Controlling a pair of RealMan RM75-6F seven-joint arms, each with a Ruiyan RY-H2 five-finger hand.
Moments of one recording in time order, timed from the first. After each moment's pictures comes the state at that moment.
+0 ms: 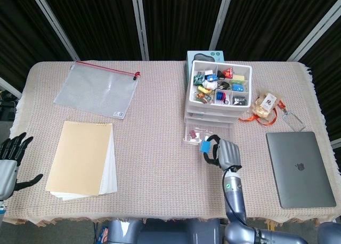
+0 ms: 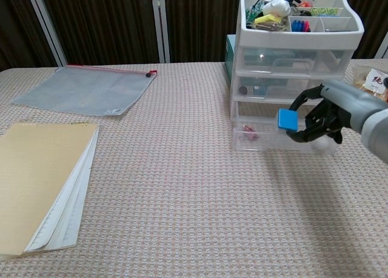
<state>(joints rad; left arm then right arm) -0.08 -1.11 -0.03 -1.66 1.52 1.49 0.00 0.50 -1.75 0.37 -1.76 -0.77 1.37 -0.57</state>
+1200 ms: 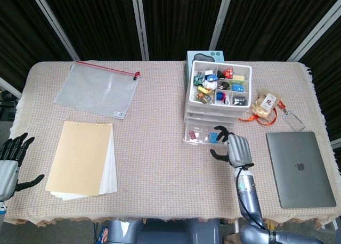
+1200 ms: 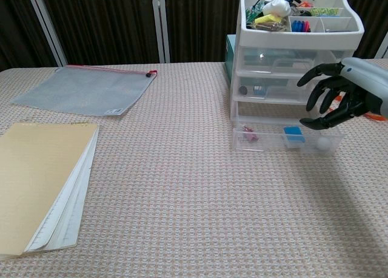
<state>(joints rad) -0.08 -1.11 -0.02 -1.66 1.53 1.50 -0.01 0.45 -1.61 0.25 -1.72 -1.08 1.32 -0.32</state>
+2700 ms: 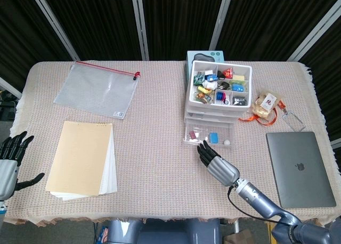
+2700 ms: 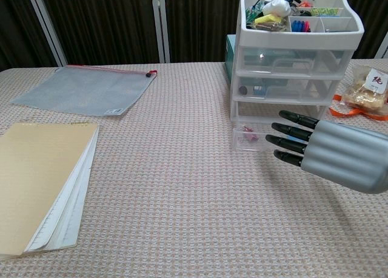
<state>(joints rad) -0.08 -1.13 -0.03 -1.64 1.55 1.53 -0.02 0.53 -1.58 -0.04 -1.18 -1.82 1.14 -1.01</state>
